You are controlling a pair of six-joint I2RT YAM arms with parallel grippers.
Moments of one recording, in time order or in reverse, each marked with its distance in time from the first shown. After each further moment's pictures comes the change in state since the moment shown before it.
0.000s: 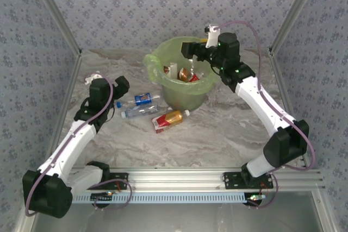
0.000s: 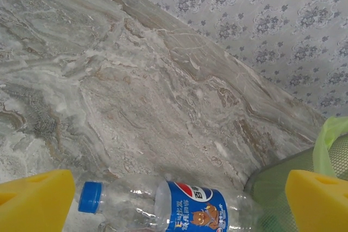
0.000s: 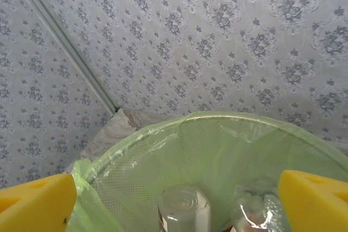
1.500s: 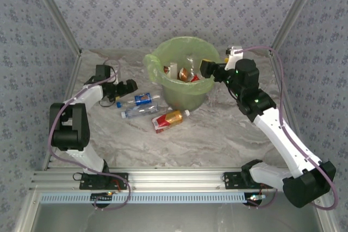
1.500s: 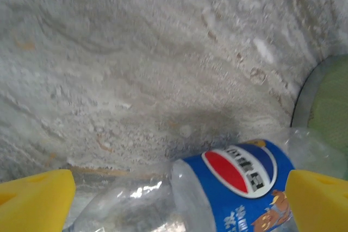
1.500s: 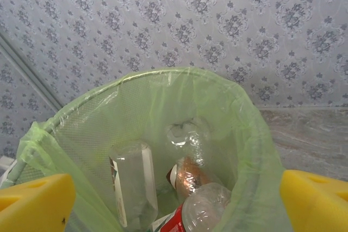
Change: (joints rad) left arm 0.218 0.664 0.280 -0.148 0.611 0.301; right arm 0.003 -0.397 -0.348 -0.071 0.240 0.005
